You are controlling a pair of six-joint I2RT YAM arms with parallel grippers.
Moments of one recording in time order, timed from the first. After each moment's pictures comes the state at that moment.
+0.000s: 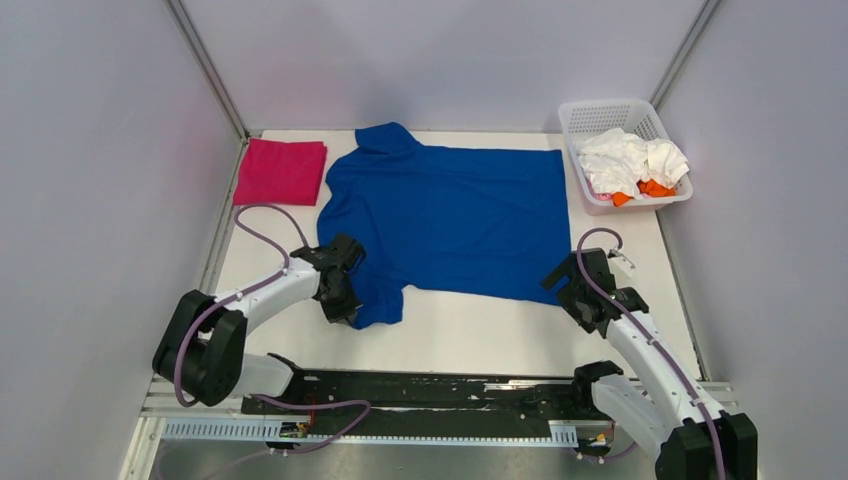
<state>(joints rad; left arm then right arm) -0.48 1.36 0.71 -0.75 -0.09 -0.92 0.22 0.85 0.51 -0.65 0.26 0.94</state>
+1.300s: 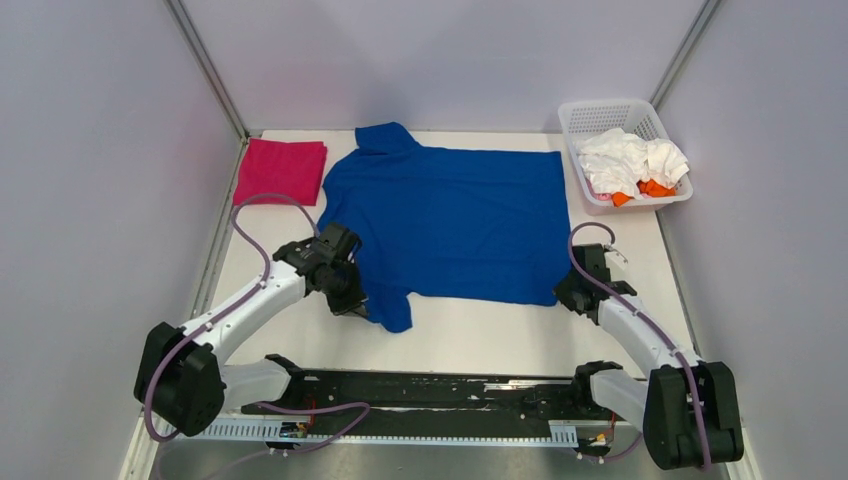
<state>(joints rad) -0.52 1.19 0.78 -0.87 0.15 -0.82 0.12 1.07 0.44 -0.38 0.21 0.88</state>
